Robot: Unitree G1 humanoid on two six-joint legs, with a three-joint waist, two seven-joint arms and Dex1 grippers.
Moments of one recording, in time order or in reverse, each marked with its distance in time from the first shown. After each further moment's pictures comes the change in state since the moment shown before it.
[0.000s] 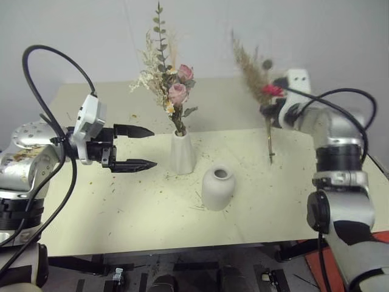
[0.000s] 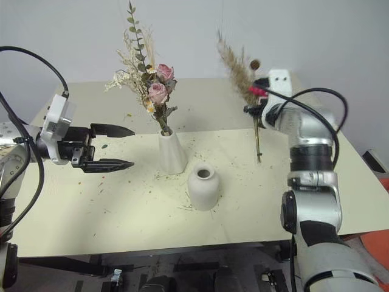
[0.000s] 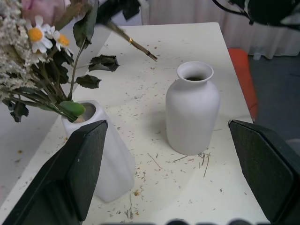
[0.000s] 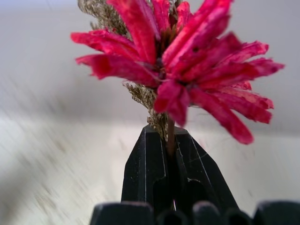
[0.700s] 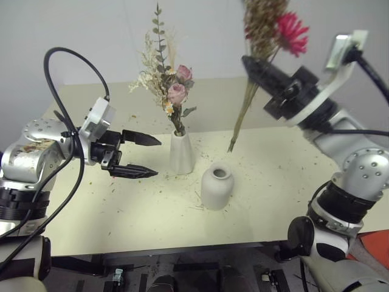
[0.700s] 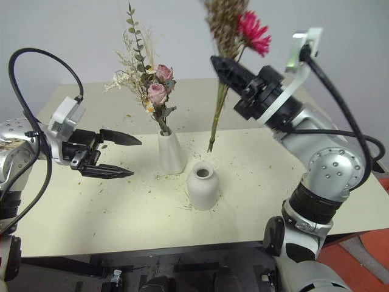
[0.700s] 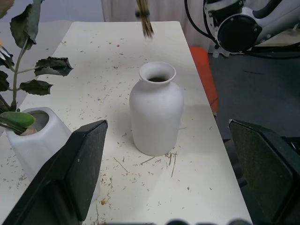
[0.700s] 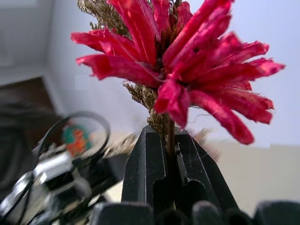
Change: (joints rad) left arm -0.061 0.002 -0.072 0.045 0.000 0.021 -0.134; right arm 0.217 0.131 -0.104 -0.626 0.753 0.072 0.039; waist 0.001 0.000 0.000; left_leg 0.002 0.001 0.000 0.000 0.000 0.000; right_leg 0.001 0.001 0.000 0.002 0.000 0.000
